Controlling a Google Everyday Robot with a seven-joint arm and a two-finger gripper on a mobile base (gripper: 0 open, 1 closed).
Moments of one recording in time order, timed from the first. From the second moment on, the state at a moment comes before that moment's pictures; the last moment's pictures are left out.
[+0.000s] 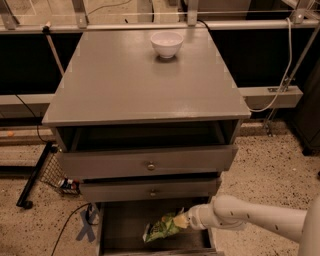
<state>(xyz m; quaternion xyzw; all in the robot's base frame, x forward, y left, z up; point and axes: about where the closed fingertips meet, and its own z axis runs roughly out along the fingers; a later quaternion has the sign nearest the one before) 0.493 -0.082 0.328 -0.25 0.90 0.30 0.20</state>
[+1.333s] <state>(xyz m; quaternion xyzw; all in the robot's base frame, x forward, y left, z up) 0.543 -0.048 0.264 -0.26 0.88 0.36 0.18</state>
